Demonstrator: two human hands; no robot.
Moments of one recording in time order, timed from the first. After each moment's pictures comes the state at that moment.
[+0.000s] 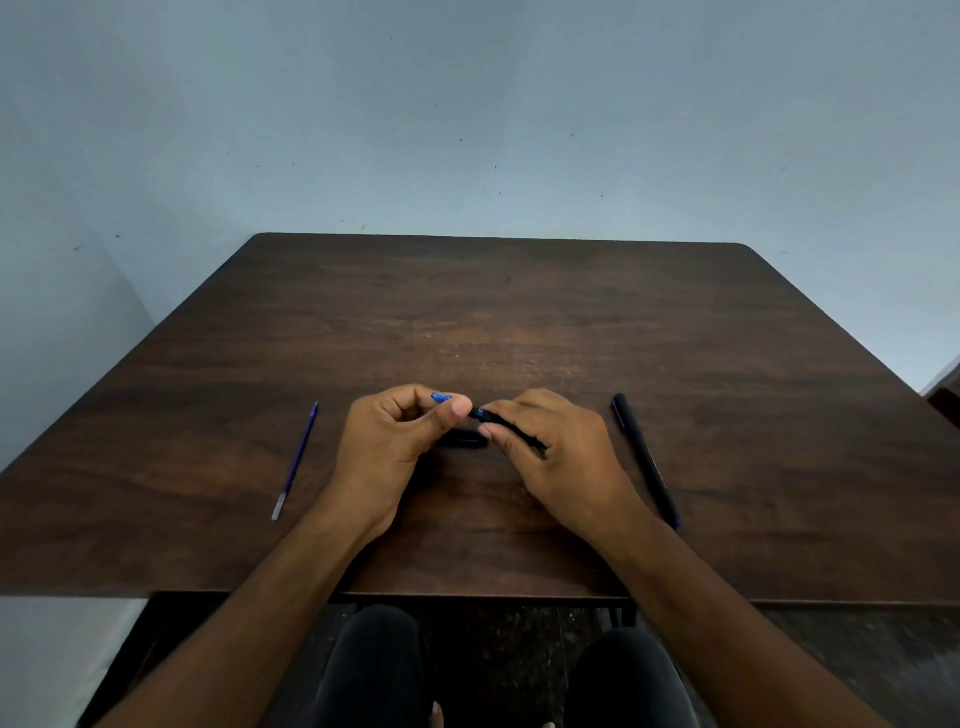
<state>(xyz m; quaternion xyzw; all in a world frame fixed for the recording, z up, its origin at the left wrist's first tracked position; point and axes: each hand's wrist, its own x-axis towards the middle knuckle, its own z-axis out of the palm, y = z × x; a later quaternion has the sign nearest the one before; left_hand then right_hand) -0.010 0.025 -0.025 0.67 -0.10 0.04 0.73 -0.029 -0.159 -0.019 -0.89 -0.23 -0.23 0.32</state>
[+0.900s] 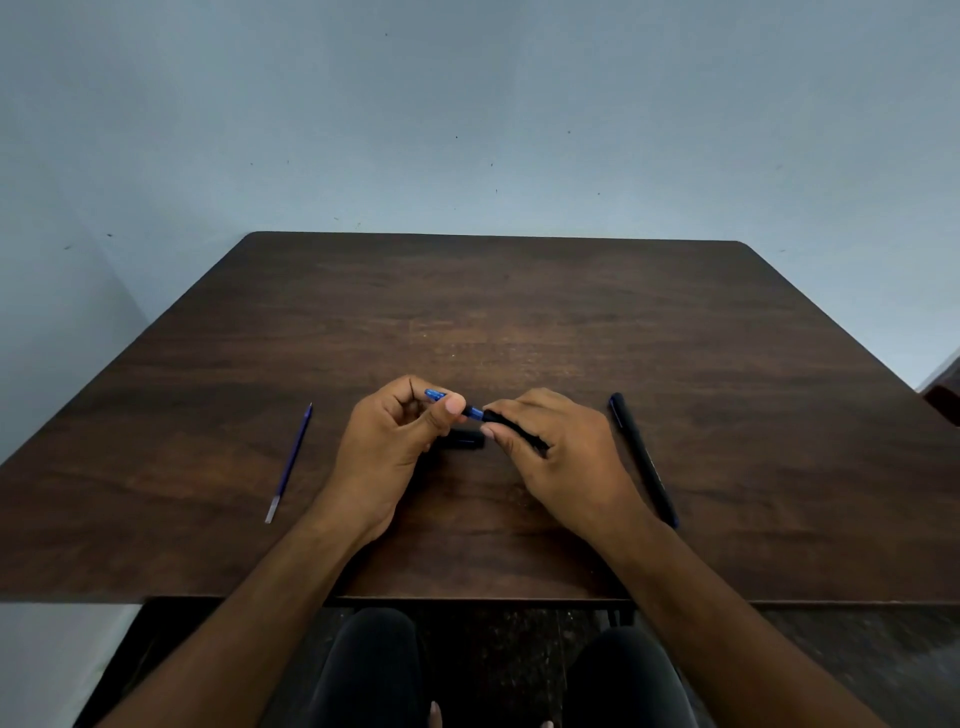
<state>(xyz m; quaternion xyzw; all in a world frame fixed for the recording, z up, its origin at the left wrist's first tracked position) -0.006 0.024 -0.026 0.69 -0.09 0.02 0.71 -0.030 -0.162 -0.018 -0.90 -0.21 -0.22 0.32</state>
